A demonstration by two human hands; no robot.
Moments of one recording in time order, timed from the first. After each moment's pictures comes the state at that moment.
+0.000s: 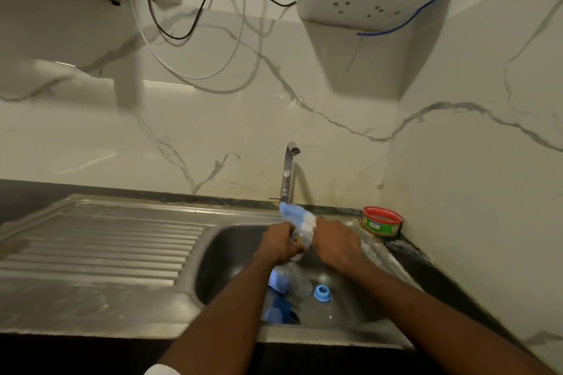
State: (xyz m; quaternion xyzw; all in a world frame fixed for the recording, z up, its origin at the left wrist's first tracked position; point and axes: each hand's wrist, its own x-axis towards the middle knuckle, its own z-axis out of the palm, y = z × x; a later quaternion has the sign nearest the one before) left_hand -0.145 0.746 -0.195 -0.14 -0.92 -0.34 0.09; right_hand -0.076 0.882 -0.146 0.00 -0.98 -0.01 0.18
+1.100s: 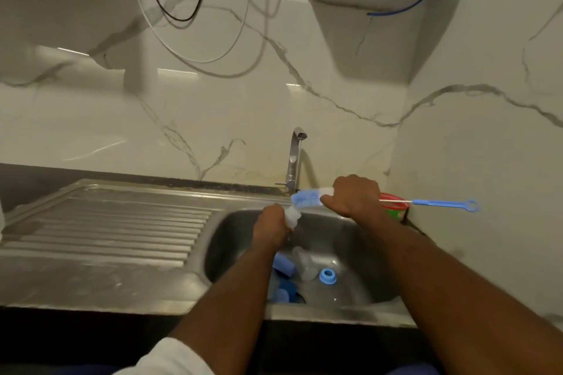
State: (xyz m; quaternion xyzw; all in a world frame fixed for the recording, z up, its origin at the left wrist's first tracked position) left_hand -0.150 0.728 -0.199 -0.05 -0.93 -0.34 0.14; right_hand -0.102 0.904 -0.085 -0.04 -0.97 -0.11 0.20
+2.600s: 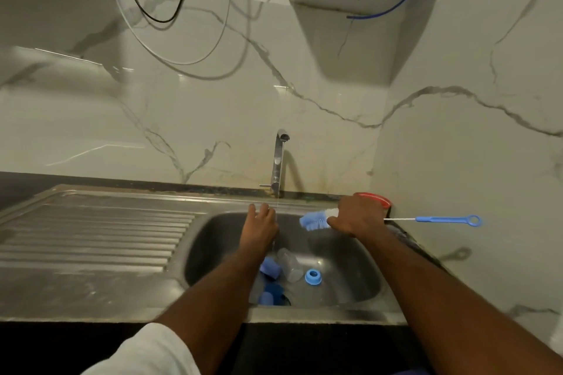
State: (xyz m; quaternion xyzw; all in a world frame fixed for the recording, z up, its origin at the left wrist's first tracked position) left_hand -0.143 0.736 -0.206 -0.17 -0.94 0.22 0.22; right_hand -0.073 0.945 -0.116 -0.08 -0.98 -0.08 0.14
